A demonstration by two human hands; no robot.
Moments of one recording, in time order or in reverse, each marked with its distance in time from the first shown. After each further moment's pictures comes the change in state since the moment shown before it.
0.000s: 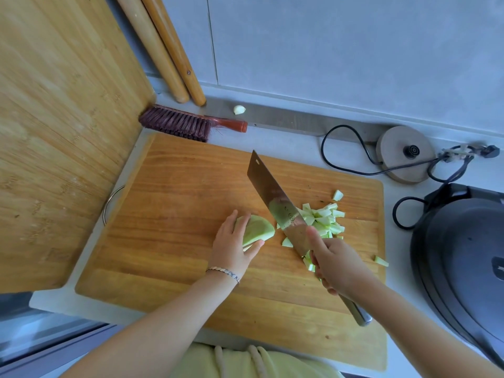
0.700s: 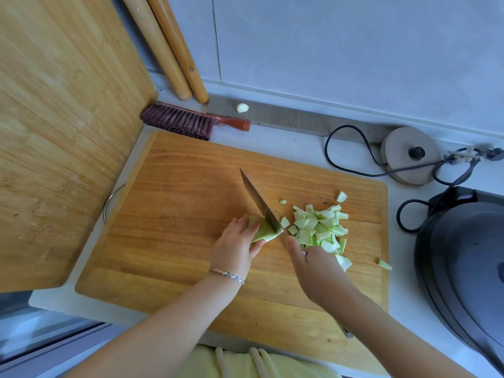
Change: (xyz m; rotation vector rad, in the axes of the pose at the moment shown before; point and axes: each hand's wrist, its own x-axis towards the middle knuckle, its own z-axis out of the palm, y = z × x) left_hand 0.002 0.005 -0.004 0.258 0.078 0.184; right_hand 0.001 -0.011 0.030 -0.293 0.038 0.023
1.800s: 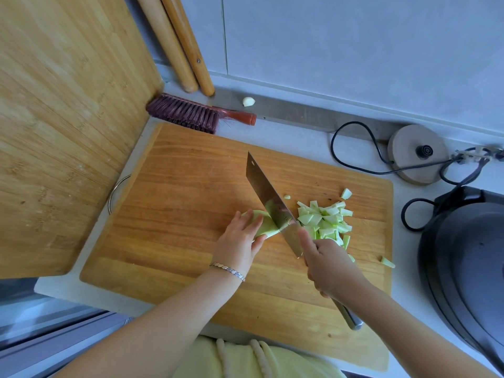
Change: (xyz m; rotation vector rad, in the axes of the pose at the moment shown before) left_hand -0.006 0.005 -0.014 -0.188 -0.165 -0.133; right_hand 0.009 0.012 -0.003 0.129 -0.039 -0.043
